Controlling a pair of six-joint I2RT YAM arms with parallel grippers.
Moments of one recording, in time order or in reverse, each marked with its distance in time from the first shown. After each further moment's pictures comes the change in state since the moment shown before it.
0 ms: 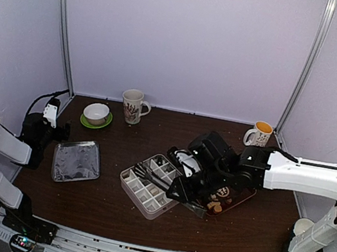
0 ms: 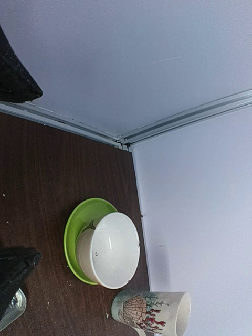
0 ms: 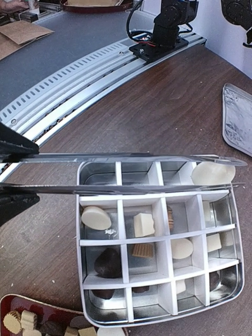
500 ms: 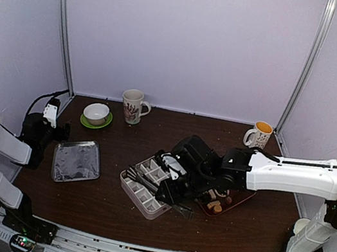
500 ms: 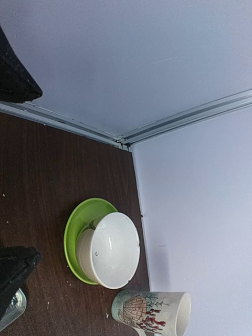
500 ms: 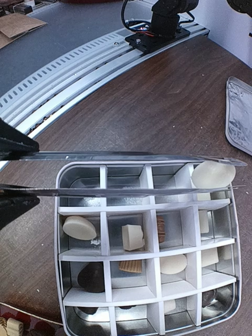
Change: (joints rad) left arm 0.000 0.000 0.000 0.000 0.000 0.000; right arm 0.050 0.125 0.068 0.037 0.058 0.010
